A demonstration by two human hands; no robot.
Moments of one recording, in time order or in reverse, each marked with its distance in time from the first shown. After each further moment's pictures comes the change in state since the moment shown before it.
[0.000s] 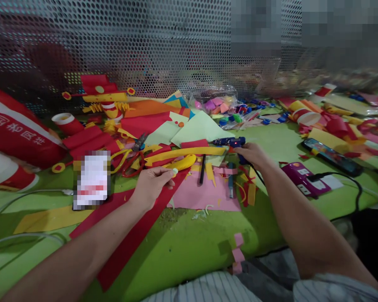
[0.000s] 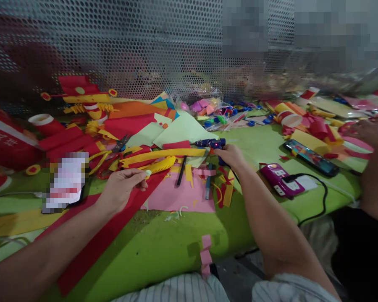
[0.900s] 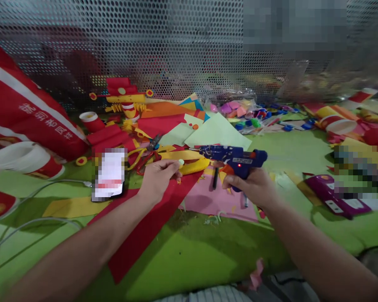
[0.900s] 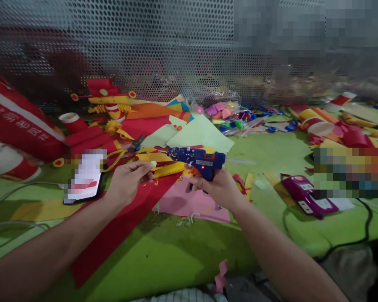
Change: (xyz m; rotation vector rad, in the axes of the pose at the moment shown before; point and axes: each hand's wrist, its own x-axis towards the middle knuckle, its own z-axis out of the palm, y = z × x) left_hand 0.007 0.004 -0.009 -0.122 0.103 0.111; right_hand -0.112 -0.069 0.029 0.420 -0.394 -0.380
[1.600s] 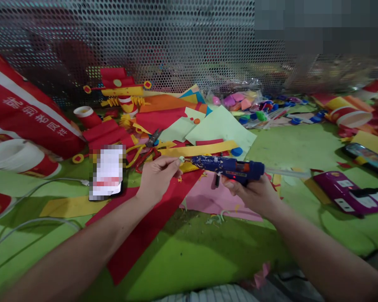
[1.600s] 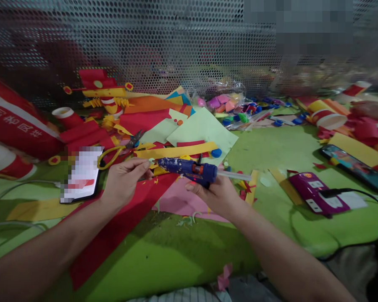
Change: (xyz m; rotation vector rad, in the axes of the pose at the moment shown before) left_hand -0.001 -0.002 -0.002 0.154 -0.008 0.175; right_hand -0.007 0.005 0.006 -0.321 0.031 -0.390
